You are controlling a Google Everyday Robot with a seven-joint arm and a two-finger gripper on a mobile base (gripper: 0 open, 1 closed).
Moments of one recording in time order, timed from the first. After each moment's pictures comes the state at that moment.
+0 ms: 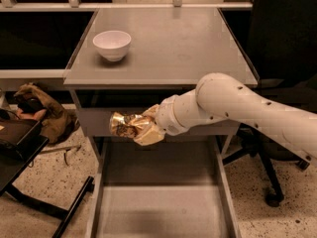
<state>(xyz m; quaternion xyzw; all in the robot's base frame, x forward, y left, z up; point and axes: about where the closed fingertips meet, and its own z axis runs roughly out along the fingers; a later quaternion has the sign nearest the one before) 0.542 0.034 0.757 -0.60 0.68 0.18 0.37</state>
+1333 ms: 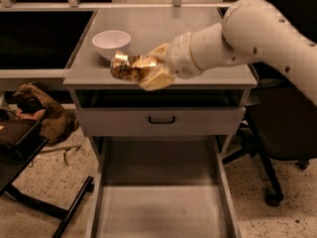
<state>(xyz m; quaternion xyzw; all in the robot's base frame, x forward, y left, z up) 0.597 0.012 0.909 -0.61 0.63 0.14 0.46</state>
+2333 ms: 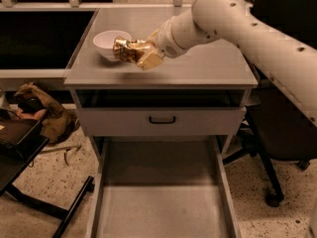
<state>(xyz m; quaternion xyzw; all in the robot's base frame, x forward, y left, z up) 0.708 0.019 0.897 -0.59 0.67 0.08 0.44</state>
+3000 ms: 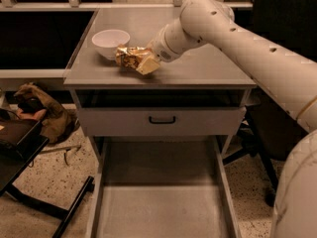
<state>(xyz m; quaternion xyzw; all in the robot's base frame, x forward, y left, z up) 0.741 0.028 0.859 -0.58 0.70 0.08 0.41</state>
